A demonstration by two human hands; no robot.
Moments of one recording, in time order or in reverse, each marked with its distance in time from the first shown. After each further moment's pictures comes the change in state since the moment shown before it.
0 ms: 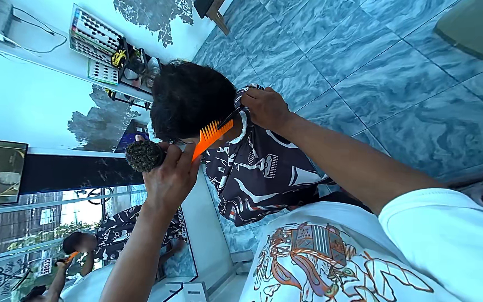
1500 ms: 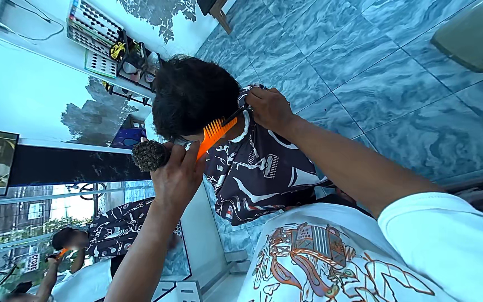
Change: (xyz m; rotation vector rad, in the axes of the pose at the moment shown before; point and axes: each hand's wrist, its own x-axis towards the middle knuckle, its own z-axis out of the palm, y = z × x) left_hand -0.006 0.014 0.007 -0.038 0.004 -0.113; right_hand -0.002 0.001 0.004 -0.014 0.013 -0.001
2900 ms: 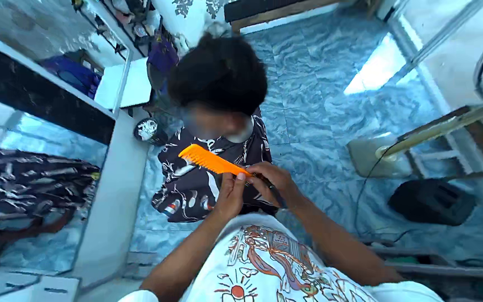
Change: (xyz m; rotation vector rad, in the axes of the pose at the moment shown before) left_hand -0.053 0.184 0.076 -1.923 0.318 -0.782; right_hand -0.109 -0.102 -0.097 0.528 -0.345 -0.051
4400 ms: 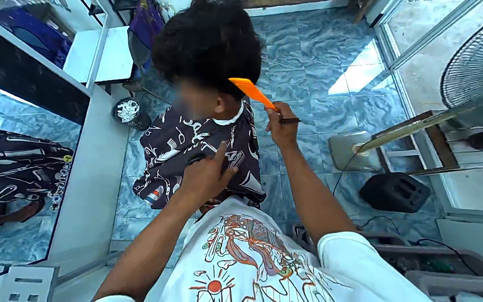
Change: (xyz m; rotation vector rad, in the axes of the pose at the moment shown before) left_hand 0.018 0.054 -0.026 1.246 -0.361 -0.183; right_hand 0.060 0.121 -0.046 -0.118 0.358 0.149
